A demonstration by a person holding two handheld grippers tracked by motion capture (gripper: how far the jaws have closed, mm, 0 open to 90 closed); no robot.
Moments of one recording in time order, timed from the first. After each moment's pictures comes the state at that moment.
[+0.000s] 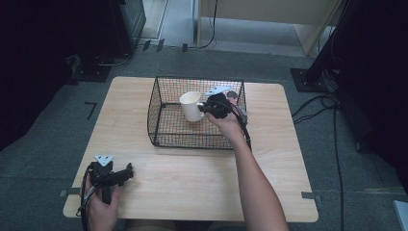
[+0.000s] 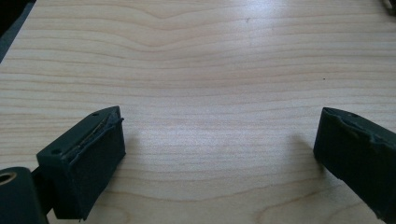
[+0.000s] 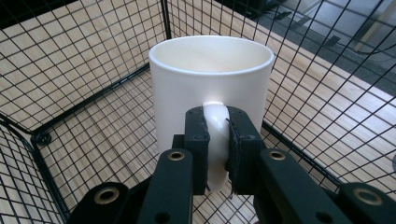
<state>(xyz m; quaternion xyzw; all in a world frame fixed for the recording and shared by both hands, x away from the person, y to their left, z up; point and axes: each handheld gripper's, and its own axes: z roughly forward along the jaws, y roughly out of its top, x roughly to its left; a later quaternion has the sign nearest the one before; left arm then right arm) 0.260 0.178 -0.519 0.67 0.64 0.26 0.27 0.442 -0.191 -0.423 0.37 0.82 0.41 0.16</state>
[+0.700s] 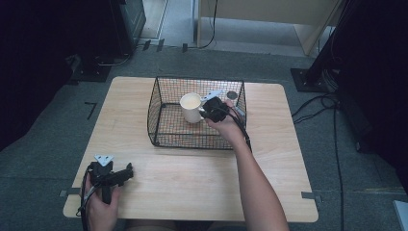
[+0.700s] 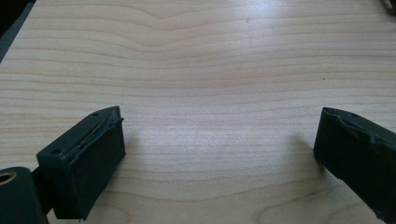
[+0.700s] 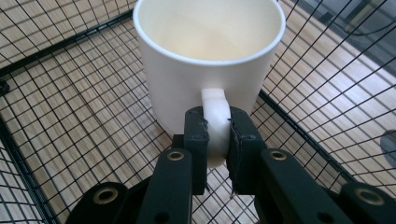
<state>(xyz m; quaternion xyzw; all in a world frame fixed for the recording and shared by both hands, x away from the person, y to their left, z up) 0.260 0.178 -0.519 0.67 0.64 0.26 0.27 0.442 -0.183 -0.439 0.36 0.86 0.32 0.18</state>
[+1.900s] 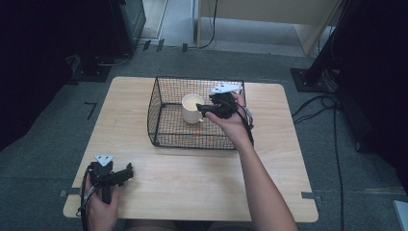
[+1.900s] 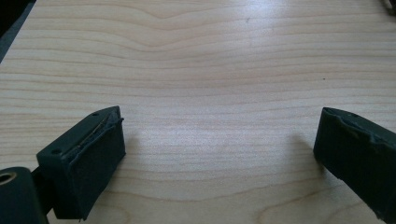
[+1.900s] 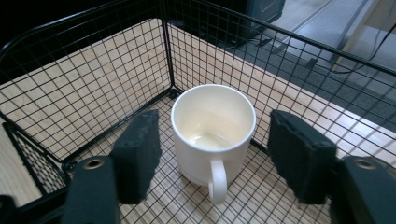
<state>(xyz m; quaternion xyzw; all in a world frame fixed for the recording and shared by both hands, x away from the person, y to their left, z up) 0.260 0.178 -0.519 0.67 0.64 0.26 0.27 0.408 -0.199 -0.384 0.39 0.78 0.45 0.20</state>
